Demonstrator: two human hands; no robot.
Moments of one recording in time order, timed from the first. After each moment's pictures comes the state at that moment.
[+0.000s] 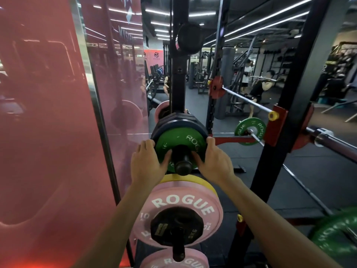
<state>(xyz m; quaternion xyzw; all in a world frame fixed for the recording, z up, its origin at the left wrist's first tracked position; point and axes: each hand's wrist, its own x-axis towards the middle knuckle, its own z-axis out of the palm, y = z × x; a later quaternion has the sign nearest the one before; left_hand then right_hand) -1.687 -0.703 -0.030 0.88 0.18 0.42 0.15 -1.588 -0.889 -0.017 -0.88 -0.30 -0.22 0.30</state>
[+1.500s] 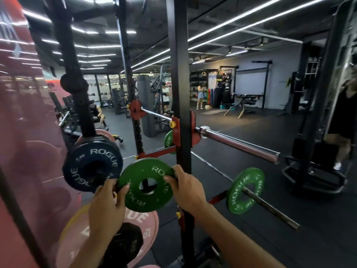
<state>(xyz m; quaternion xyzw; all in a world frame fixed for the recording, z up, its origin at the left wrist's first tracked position) -1.763 -0.854 -0.034 0.87 0.02 0.40 0.29 -1.715 -1.082 -0.021 -0.89 -0.21 -0.27 0.31</state>
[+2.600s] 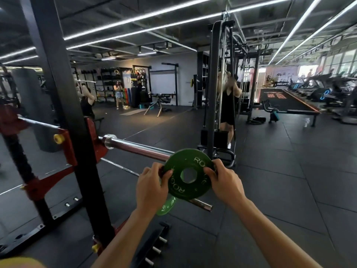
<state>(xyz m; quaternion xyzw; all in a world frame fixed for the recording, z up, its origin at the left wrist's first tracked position) -1.642 -1.226 -0.033 0.80 -0.31 0.28 0.42 -1.755 -1.429 -0.023 -0.90 0.18 -0.35 0.20</state>
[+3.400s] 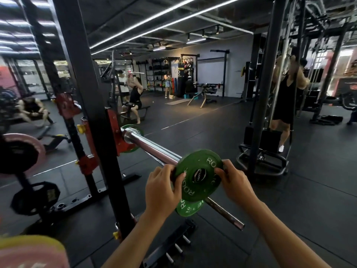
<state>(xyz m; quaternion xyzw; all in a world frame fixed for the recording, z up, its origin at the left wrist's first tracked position) -1.573 -1.287 -0.053 0.80 -0.27 0.42 0.35 -1.598 -1.521 -0.062 -0.90 0.01 -0.30 0.31</state>
